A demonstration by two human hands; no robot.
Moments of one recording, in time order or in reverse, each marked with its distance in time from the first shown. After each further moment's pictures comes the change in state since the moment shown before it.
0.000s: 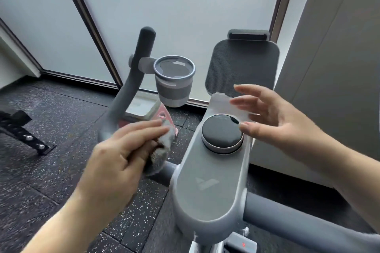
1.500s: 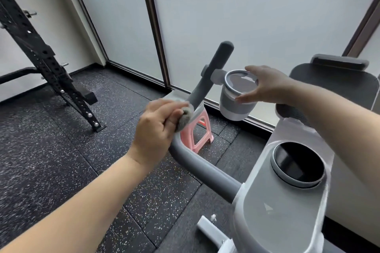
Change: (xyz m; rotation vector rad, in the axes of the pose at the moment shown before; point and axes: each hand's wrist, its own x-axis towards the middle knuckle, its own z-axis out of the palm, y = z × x) left_hand 0.029 -0.089 -0.034 0.236 0.295 -0.073; right_hand 0.197 -0.027 0.053 -0.799 -0.152 -0.084
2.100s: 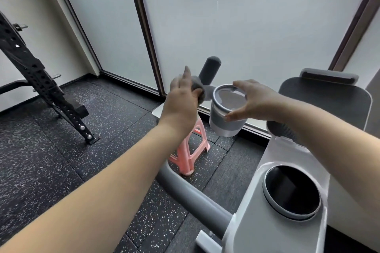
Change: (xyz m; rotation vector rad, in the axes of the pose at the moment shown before) left_hand 0.108 0.024 0.068 0.053 -0.158 -0.261; right_hand 0.003 0.001 -0.001 0.092 -0.029 -0.021
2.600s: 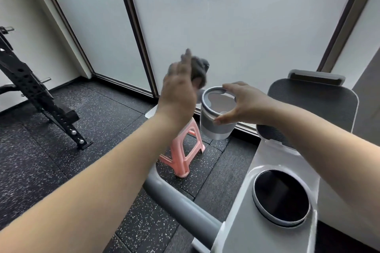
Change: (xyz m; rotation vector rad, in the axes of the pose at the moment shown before) left_hand 0.022 0.022 0.004 0.014 0.142 0.185; right_hand 0.000 0.003 0.002 0.003 0.015 -0.039
